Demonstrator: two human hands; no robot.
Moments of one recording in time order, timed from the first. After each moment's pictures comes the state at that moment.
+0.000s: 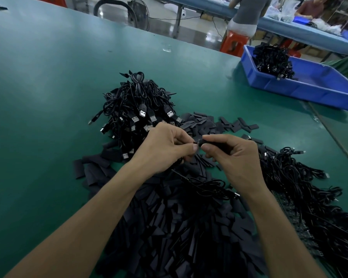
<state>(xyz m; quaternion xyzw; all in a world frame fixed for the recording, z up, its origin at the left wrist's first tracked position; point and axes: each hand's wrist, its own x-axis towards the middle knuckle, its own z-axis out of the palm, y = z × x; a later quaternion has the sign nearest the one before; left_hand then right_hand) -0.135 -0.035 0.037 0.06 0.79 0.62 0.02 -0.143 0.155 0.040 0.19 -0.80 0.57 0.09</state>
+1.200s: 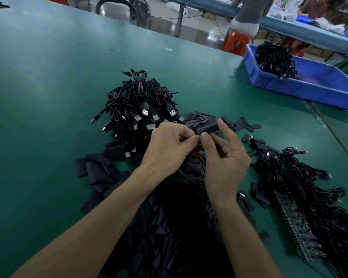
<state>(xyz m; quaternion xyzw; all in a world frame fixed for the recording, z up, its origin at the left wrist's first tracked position) -0.132 -0.019 0.031 0.02 0.79 0.60 -0.11 -0.121 0.099 0.024 0.02 -0.70 0.66 0.26</state>
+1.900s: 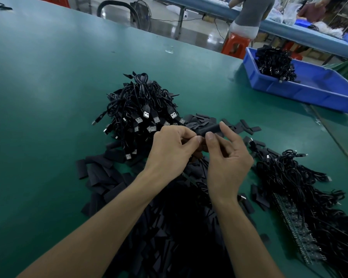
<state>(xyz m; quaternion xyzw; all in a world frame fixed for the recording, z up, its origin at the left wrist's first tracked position) -0.128 -0.015 0.034 0.01 0.77 0.63 -0.11 -0.127 0.099 0.024 0.00 -0.70 0.66 0.27</state>
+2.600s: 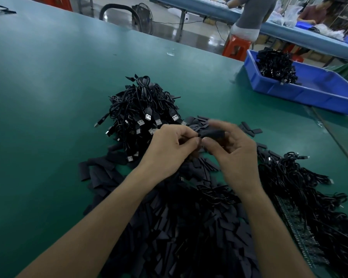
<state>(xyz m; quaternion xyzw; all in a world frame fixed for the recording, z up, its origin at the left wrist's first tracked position) -0.132 -0.028 0.039 0.06 0.79 0.61 -0.09 -0.144 0.132 0.046 0.18 -0.79 0.58 0.13</state>
